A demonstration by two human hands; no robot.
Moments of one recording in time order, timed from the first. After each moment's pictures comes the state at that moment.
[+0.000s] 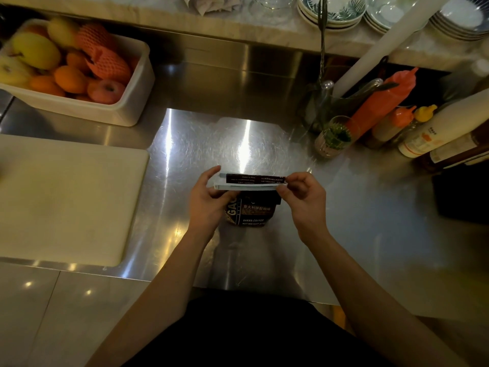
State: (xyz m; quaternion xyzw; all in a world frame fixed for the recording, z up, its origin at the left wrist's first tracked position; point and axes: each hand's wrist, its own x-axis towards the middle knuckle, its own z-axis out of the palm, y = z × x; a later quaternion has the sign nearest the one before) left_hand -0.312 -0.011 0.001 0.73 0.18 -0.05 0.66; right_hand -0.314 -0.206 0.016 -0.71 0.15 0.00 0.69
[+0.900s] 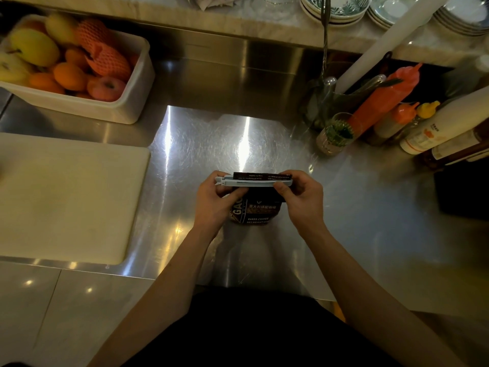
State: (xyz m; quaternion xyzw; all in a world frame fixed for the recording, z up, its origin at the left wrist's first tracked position) left_hand -0.312 -0.014 -0.001 0.72 0.14 -0.07 0.67; right_hand -0.311 -0.199 0.008 -0.76 0.14 0.01 0.63
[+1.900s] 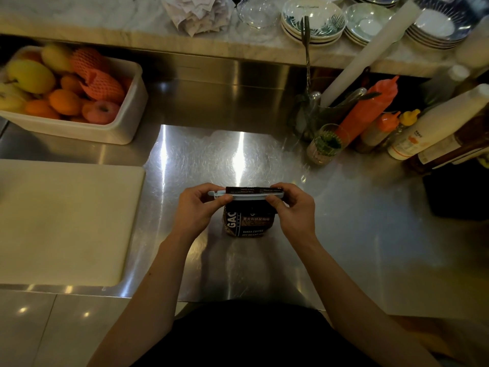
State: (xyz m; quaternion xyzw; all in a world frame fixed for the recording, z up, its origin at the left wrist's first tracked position) left_hand -0.291 0.016 0.008 0.77 0.06 -0.08 0.63; right_hand -0.314 -0.195 0.014 -0.77 0.14 -0.02 0.62
